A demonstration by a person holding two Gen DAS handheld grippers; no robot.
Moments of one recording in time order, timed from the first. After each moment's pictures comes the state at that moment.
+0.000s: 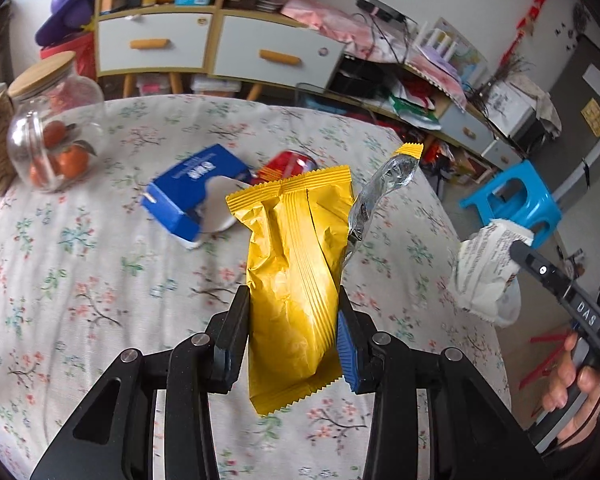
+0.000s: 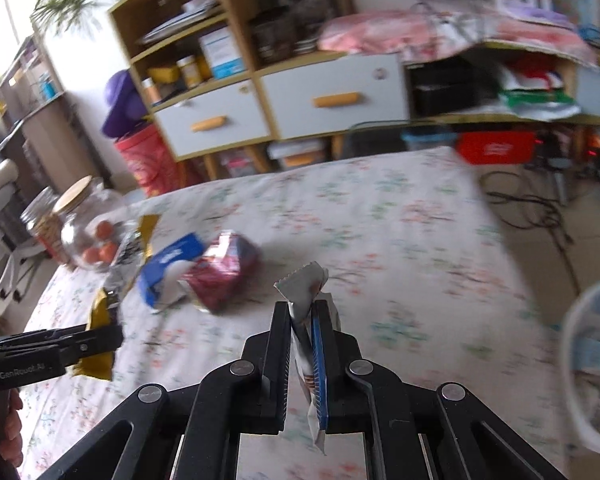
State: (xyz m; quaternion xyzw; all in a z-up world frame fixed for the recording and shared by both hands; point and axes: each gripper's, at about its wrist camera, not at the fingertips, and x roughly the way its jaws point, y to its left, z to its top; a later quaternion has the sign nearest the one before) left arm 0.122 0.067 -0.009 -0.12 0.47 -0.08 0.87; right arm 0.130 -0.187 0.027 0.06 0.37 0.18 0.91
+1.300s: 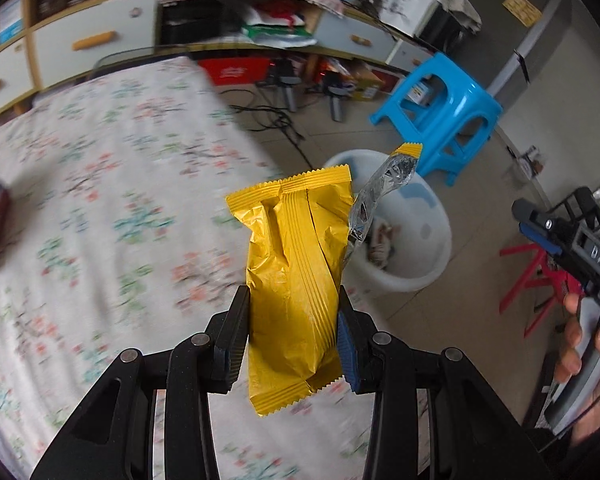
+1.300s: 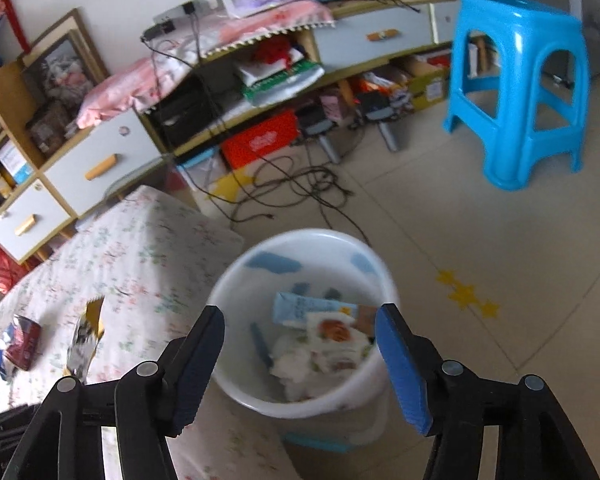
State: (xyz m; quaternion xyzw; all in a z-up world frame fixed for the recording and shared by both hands) left arm 0.154 -0.201 -0.043 -0.02 0.52 -0.25 0.82; right arm 0.075 -0.462 0.028 0.17 0.39 -0.07 0.90
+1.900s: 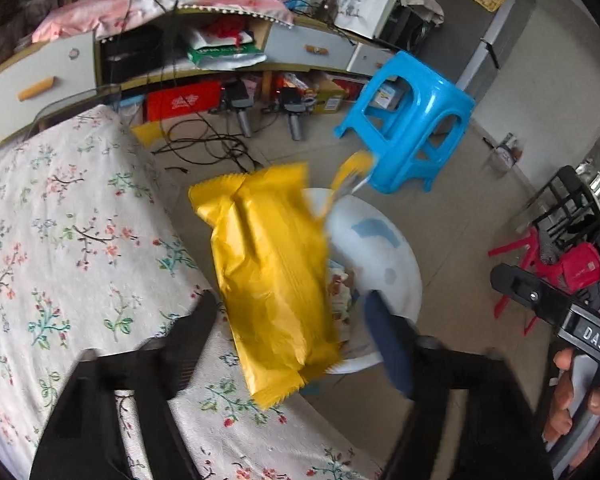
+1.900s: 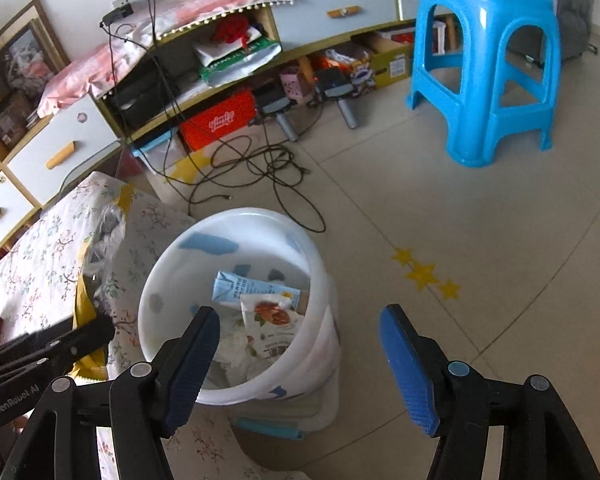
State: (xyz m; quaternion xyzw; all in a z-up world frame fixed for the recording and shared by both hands) left arm 0.187 -0.282 -0.041 0.00 0.48 -0.28 0.83; right arm 0.070 -0.495 0.015 0.17 0.42 -0.11 0.89
